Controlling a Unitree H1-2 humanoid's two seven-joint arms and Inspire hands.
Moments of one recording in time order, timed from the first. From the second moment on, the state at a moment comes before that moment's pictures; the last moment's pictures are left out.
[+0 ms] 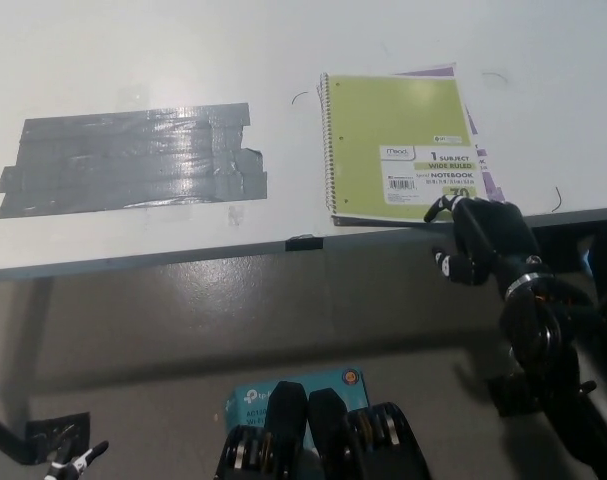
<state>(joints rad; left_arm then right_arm) 0.28 0.34 0.09 -0.17 -0.26 0.36 -0.26 -0.56 -0.27 0.37 0.25 -0.85 0.31 0.20</state>
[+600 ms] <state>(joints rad) 0.28 0.34 0.10 -0.17 -0.26 0.36 -0.26 -0.59 -0.27 0.38 0.32 -0.86 0.30 0.13</state>
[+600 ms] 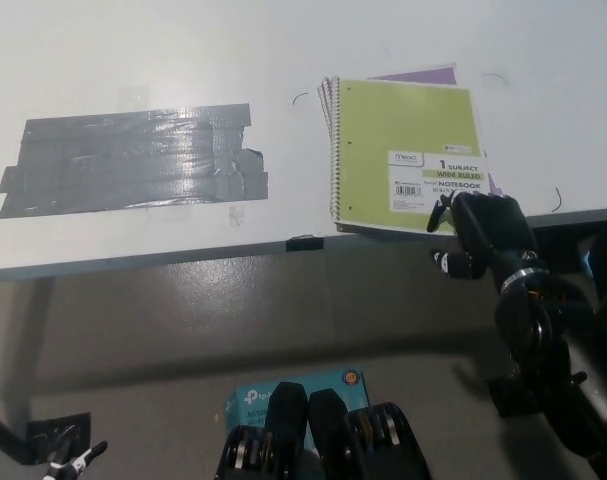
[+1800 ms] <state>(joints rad) 0.31 0.34 0.10 -0.17 -0.25 0.36 -0.26 -0.62 -0.37 0.53 0.45 -0.92 0.14 0.03</state>
